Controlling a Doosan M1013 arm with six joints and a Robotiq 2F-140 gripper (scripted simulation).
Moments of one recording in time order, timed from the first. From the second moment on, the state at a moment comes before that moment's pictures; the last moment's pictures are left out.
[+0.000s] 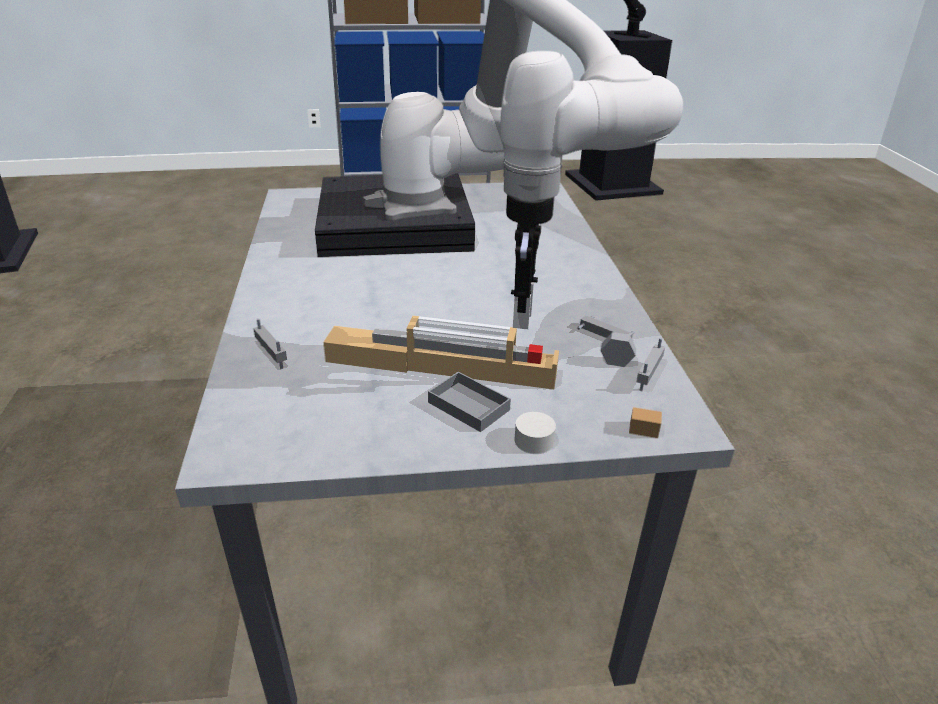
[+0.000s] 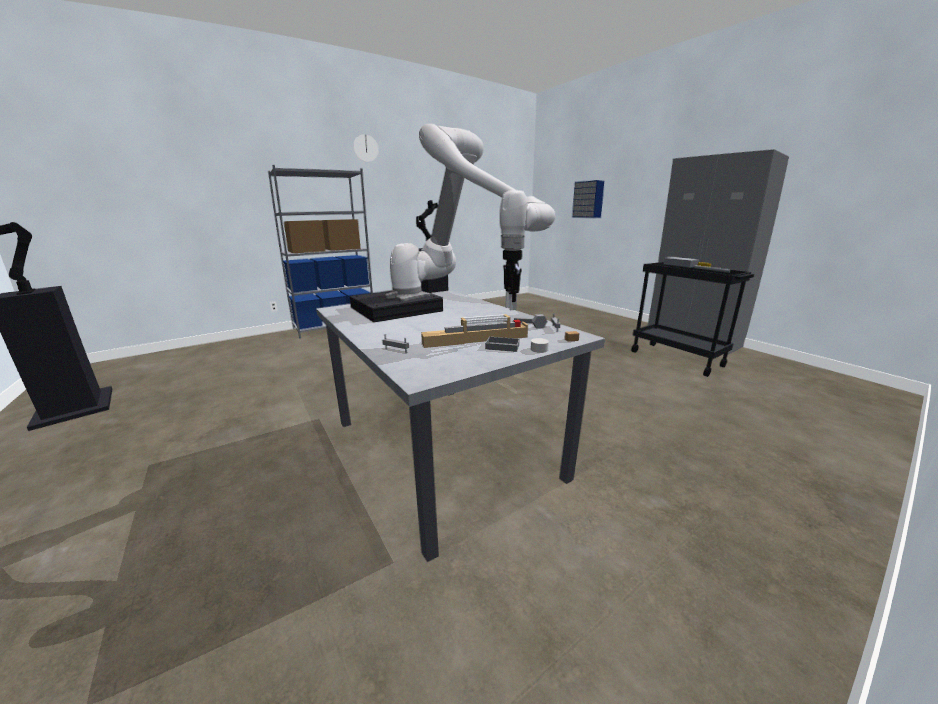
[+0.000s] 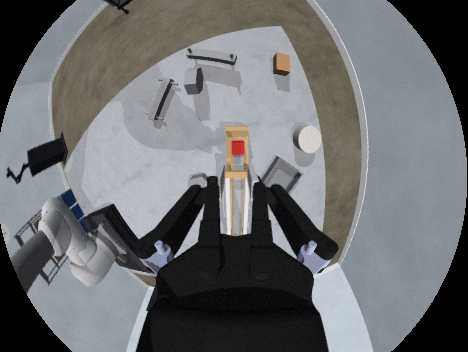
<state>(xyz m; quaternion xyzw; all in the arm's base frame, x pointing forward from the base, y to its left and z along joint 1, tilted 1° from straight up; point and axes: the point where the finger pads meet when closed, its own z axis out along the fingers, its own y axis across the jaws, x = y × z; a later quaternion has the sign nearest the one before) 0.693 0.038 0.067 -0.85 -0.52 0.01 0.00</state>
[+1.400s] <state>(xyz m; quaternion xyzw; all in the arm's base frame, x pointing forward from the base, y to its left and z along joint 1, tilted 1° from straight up) 0.707 0.062 0.024 -0.85 -0.52 0.01 0.00</state>
